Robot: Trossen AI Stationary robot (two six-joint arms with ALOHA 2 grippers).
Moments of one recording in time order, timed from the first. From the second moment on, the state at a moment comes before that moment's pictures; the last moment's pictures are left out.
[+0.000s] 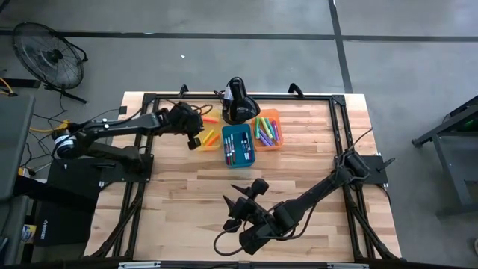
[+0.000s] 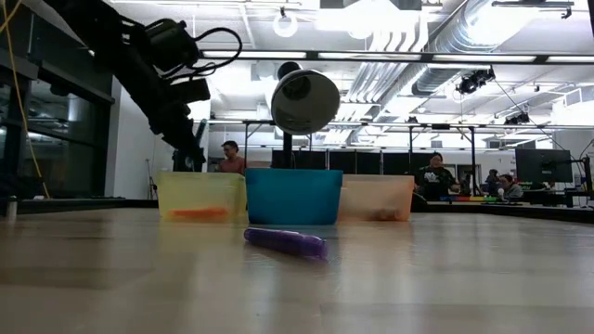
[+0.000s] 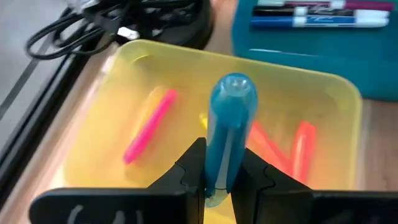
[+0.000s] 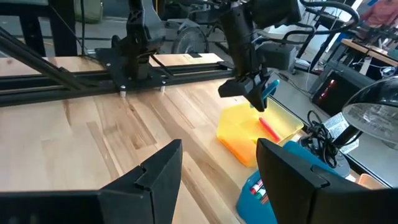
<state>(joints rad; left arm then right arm) 0.49 1.16 0.63 -0.25 -0.03 0.21 0.58 2.10 1.82 -0.51 1.17 0.54</state>
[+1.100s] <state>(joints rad) 0.54 1.51 0.92 -0.62 -0.09 0.34 0.56 2.10 1.82 -0.61 1.08 0.66</state>
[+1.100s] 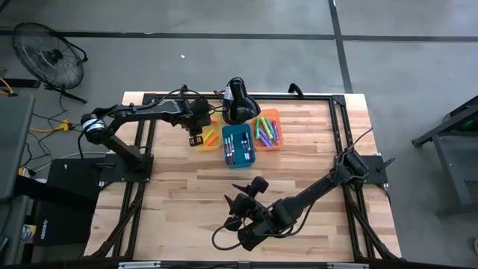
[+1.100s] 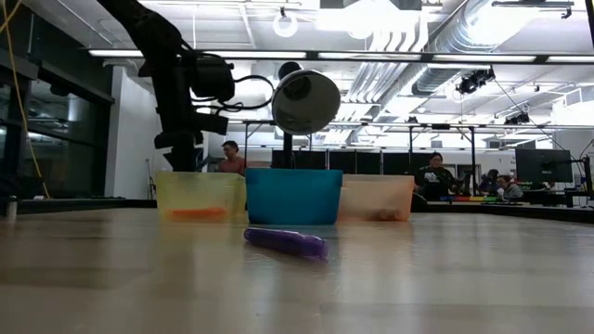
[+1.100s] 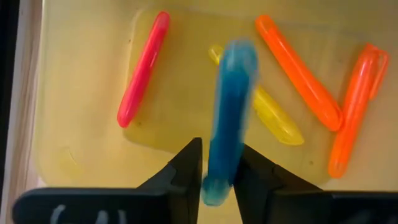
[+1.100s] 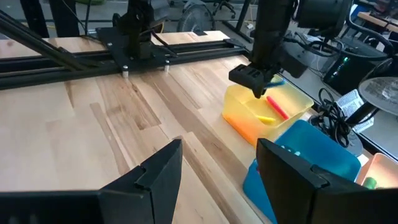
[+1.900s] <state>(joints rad) 0.47 1.46 1.12 -0.87 -0.06 0.28 0.54 2.10 1.82 -0.70 0.90 0.83</state>
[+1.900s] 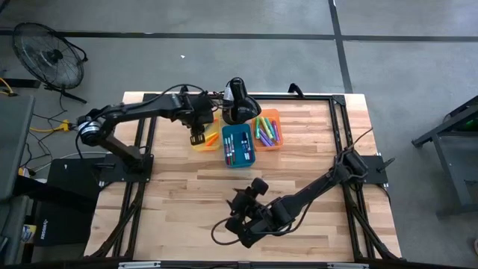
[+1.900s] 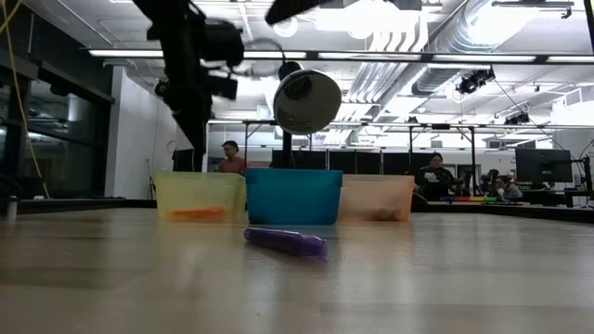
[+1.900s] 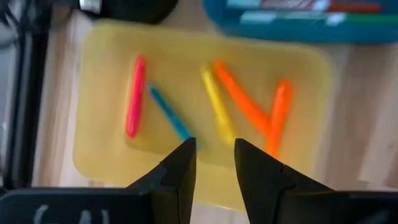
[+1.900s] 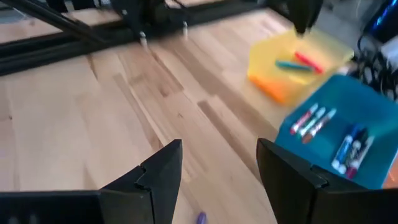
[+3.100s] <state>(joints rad) -0.23 0.54 0.50 -0.26 -0.13 -0.06 0.36 2.10 1.82 -0.75 0.27 0.94</state>
